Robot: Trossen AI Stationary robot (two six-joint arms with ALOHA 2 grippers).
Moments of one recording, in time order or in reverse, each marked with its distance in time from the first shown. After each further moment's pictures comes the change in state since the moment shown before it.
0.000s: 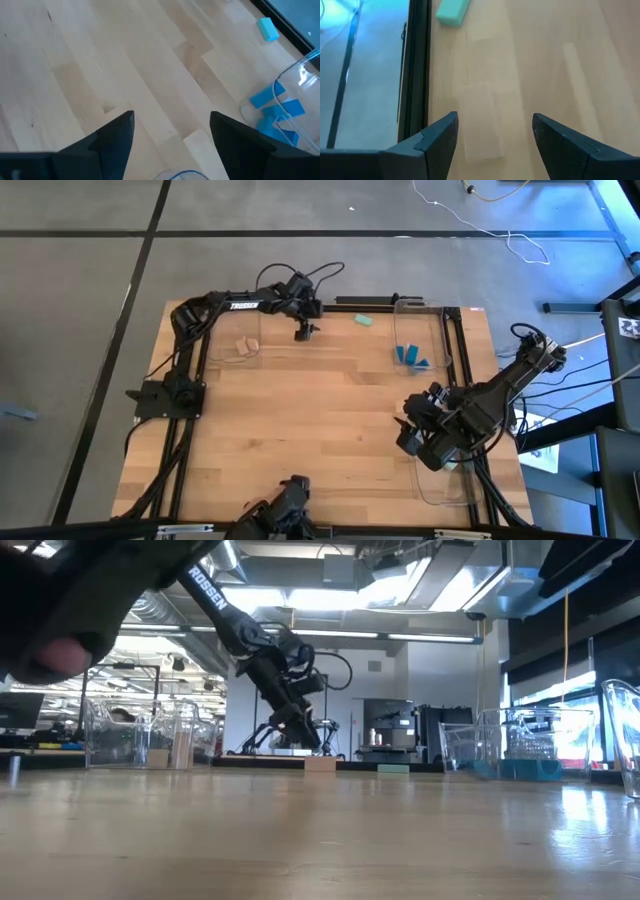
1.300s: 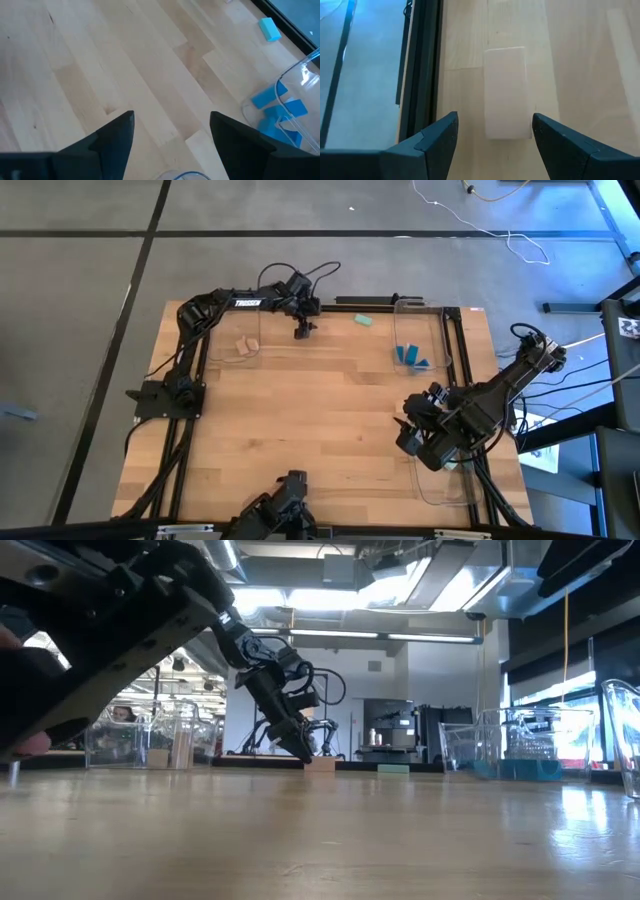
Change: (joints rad) left arm 0.041 0.077 0.031 -0.008 -0.023 -0.017; right arm -0.001 0.001 0.000 0.009 0.002 0.004
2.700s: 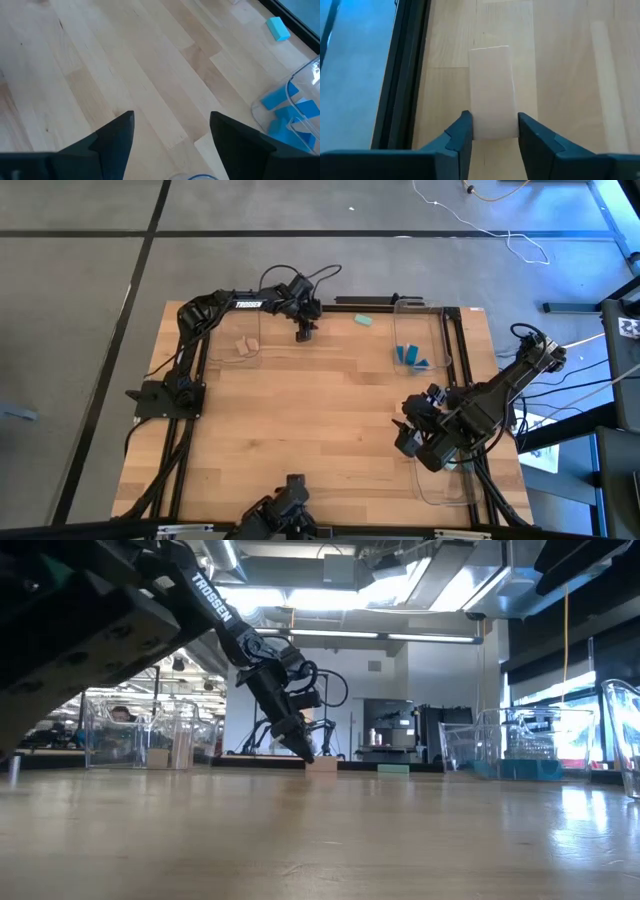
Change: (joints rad) left arm -0.019 -0.003 0.000 -0.041 -0.009 -0.083; right arm 0.000 0.000 0.000 0.039 -0.002 0.000
